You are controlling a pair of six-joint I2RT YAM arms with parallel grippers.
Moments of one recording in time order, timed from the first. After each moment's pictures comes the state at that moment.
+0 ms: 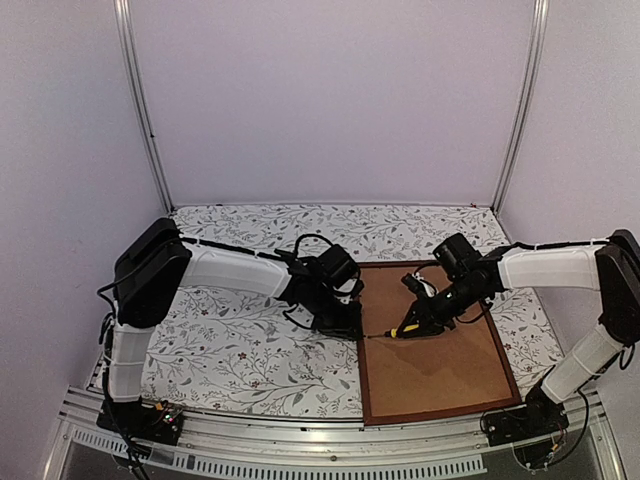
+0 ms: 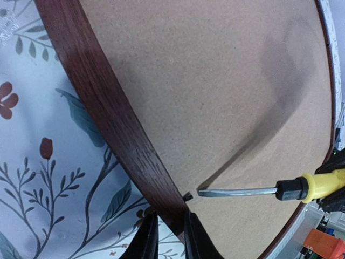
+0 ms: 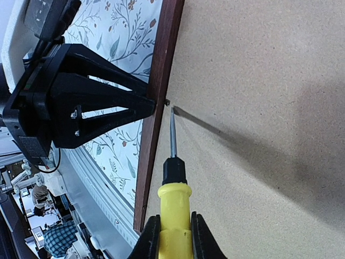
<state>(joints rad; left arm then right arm) -1.00 2.16 1.49 -0.39 0.28 -0.69 0.56 1.55 0.84 -0.48 -0.67 0.42</state>
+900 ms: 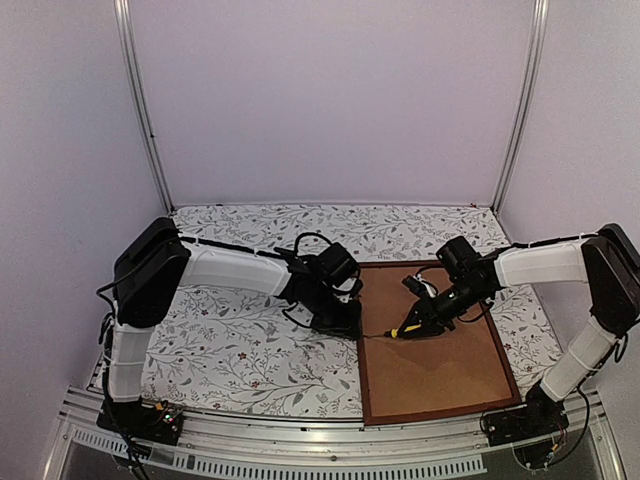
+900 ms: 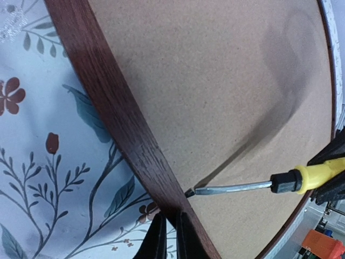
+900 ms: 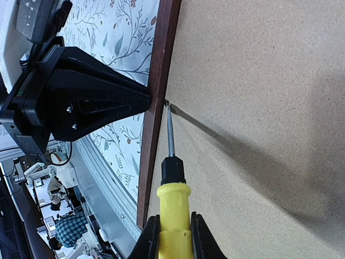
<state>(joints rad) -0.99 2.16 1.50 -0.42 0.28 -0.70 0.51 1.61 0.83 -0.45 -0.76 0.37</state>
